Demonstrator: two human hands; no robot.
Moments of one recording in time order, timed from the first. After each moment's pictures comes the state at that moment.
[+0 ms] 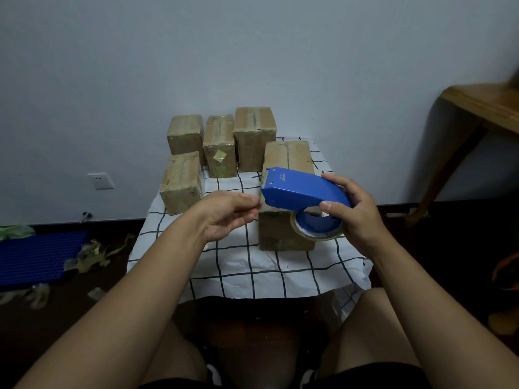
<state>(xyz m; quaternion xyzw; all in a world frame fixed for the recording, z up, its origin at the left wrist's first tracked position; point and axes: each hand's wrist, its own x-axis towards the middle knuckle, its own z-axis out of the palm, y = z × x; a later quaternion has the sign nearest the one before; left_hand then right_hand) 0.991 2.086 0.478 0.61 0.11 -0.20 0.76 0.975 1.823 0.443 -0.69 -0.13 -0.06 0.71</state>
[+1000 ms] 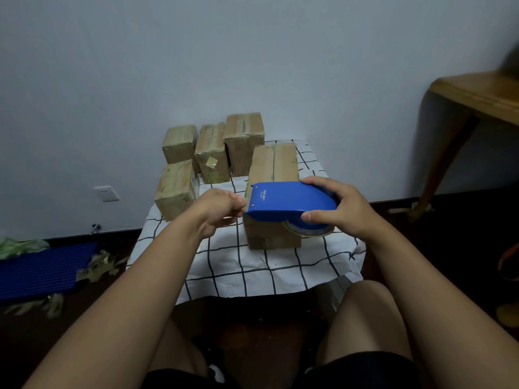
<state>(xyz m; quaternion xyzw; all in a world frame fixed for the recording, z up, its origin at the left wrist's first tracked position) 0.990 2.053 0.482 0.79 0.11 -0.09 0.59 0.970 1.786 0.458 -0.79 -0.22 -0.02 0.57</state>
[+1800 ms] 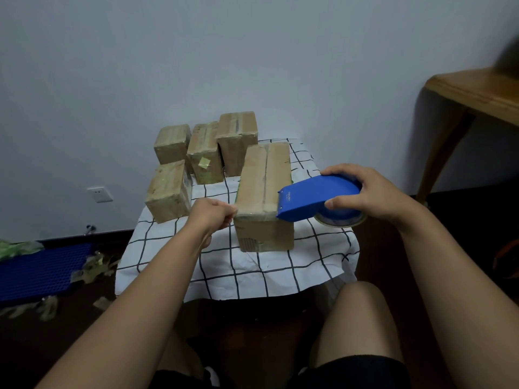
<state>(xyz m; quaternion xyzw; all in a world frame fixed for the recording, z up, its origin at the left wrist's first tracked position) 1.003 2.049 0.452 0.80 0.16 -0.01 0.58 0.992 1.726 0.482 -0.86 -0.20 -0.02 0.46</state>
